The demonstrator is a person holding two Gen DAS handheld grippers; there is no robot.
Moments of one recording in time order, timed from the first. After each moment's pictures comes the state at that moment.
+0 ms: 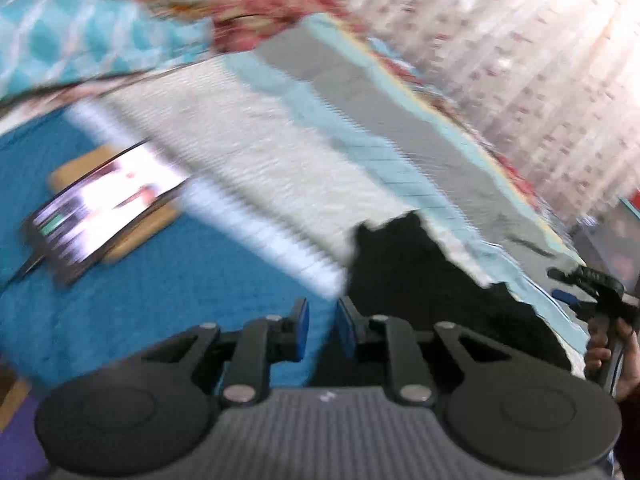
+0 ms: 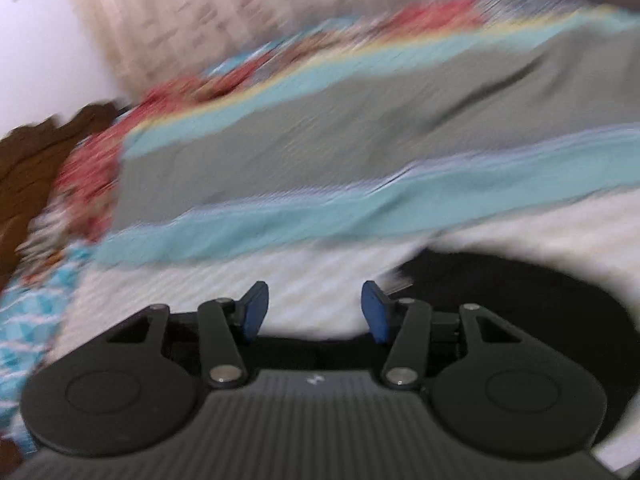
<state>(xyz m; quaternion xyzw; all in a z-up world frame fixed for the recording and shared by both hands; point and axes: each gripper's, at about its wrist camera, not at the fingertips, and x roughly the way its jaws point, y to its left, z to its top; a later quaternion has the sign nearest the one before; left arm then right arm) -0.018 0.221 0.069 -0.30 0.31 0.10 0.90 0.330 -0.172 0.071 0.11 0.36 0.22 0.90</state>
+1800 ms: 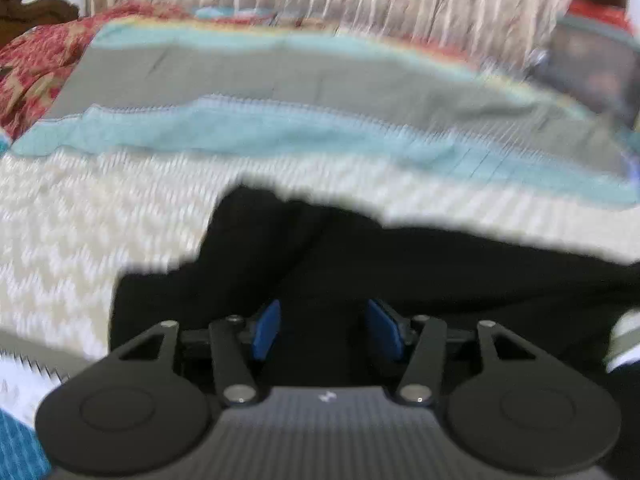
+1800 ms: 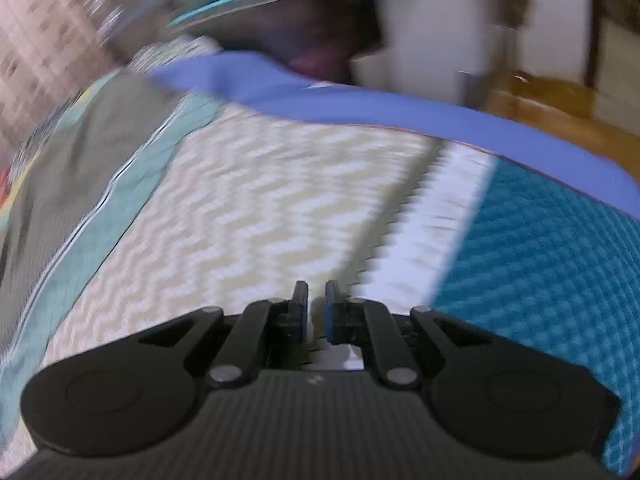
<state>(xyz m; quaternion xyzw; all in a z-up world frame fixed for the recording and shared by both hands) 0.168 0.090 0.024 -0.05 0.35 0.00 0.94 0.254 -0.646 0.040 0.27 0.35 -0.27 0.85</state>
